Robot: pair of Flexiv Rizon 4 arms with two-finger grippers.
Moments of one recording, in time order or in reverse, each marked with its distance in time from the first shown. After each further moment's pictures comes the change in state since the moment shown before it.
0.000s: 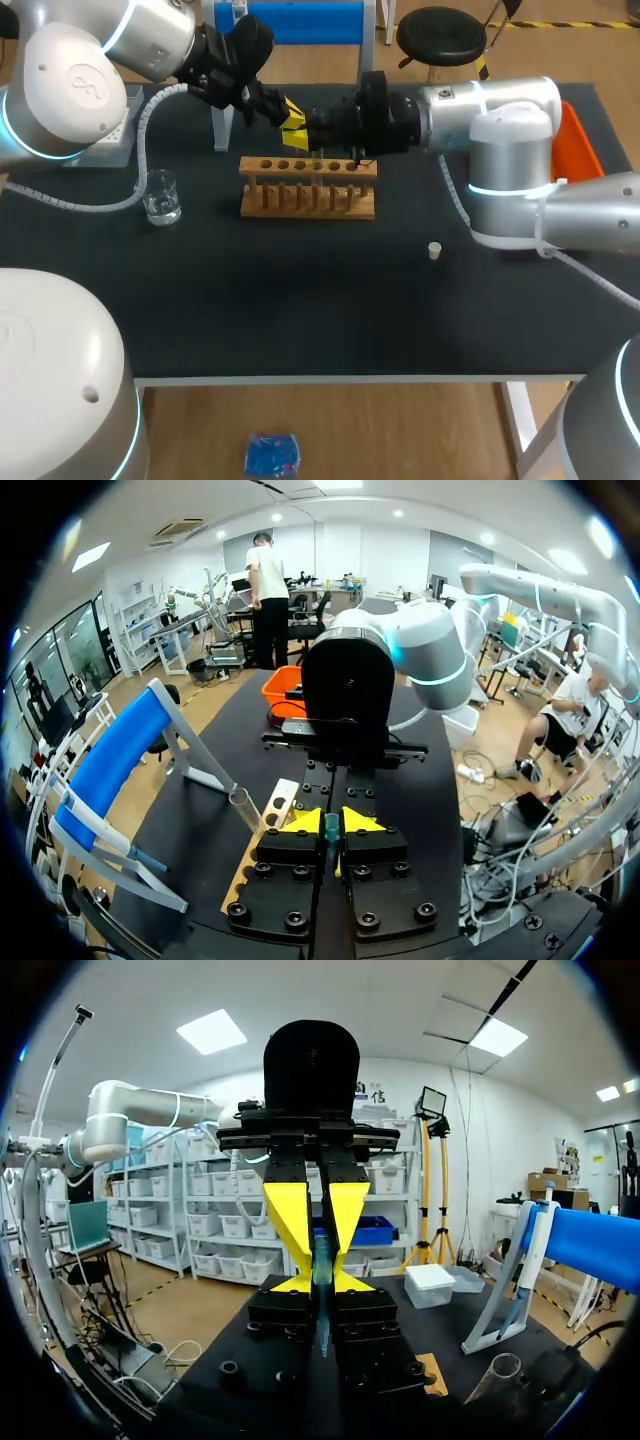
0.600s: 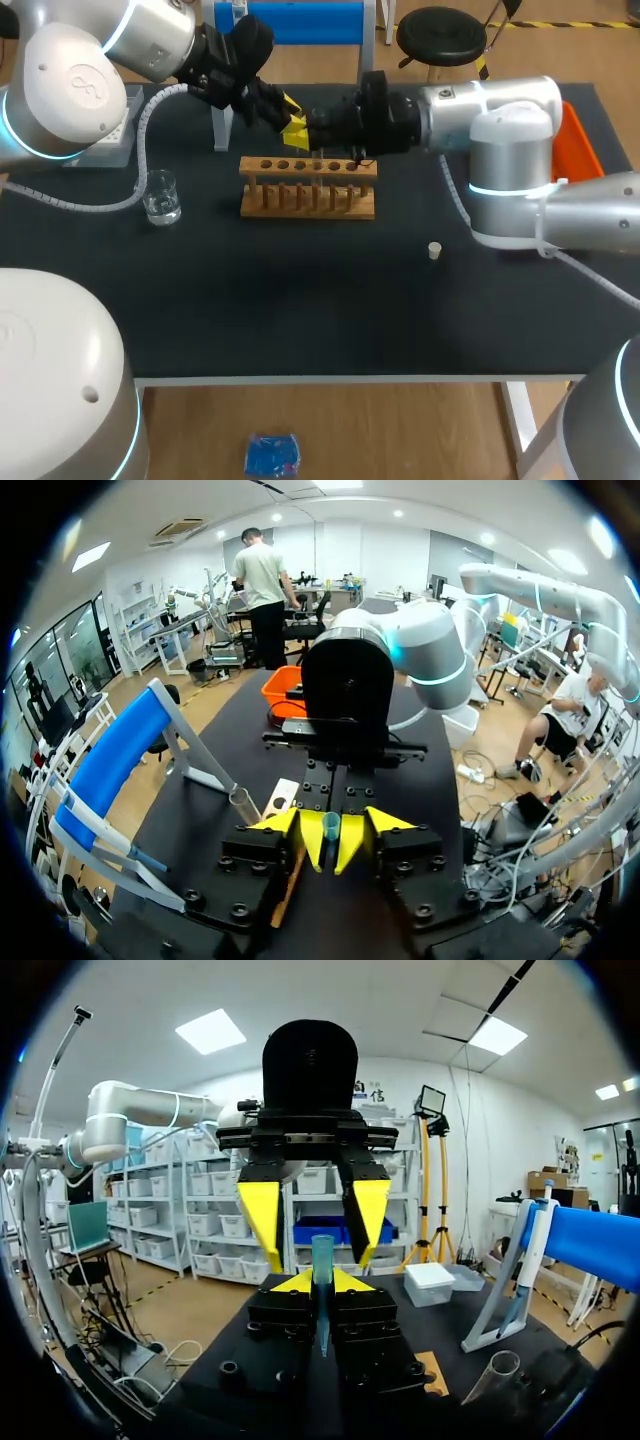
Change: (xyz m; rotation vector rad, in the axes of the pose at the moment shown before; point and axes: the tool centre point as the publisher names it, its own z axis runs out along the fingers) left arm 0.000 0.000 0.000 0.000 0.000 0.000; right arm 0.000 -0.001 -0.001 0.003 -0.001 0.003
